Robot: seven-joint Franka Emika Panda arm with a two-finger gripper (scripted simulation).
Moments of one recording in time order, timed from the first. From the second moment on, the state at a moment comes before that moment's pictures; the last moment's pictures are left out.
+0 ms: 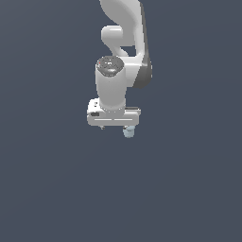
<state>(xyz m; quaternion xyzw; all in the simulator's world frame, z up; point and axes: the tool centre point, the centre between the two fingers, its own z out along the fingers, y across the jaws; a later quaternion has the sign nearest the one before) -0.010 -0.031 0.168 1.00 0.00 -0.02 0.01</state>
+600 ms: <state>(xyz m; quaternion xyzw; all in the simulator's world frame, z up) -0.045 0.006 0.141 1.00 0.02 -0.01 0.00</state>
